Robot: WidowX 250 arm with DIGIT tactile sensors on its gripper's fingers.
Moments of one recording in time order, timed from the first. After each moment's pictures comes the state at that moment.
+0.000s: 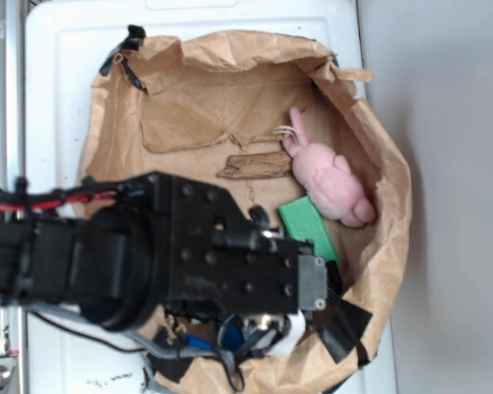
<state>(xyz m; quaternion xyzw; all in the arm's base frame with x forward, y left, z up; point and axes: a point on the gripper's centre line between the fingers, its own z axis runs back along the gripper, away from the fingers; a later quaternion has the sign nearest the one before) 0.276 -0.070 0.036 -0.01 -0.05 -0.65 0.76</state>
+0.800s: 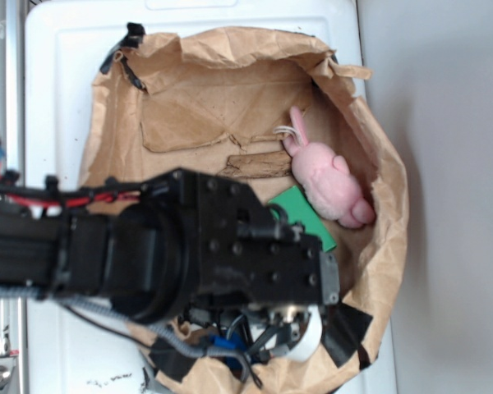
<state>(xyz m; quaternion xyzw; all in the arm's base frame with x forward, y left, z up) 0.268 -0.073 0.036 -0.08 -0.03 -0.64 0.76</state>
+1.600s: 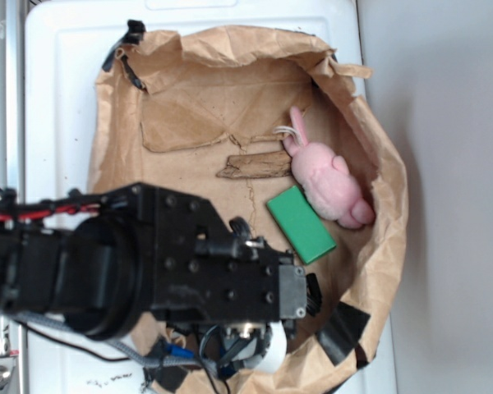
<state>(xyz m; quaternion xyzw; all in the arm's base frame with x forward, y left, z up) 0.258 -0.082 0.029 -0.04 -0.05 -0.65 0.76</state>
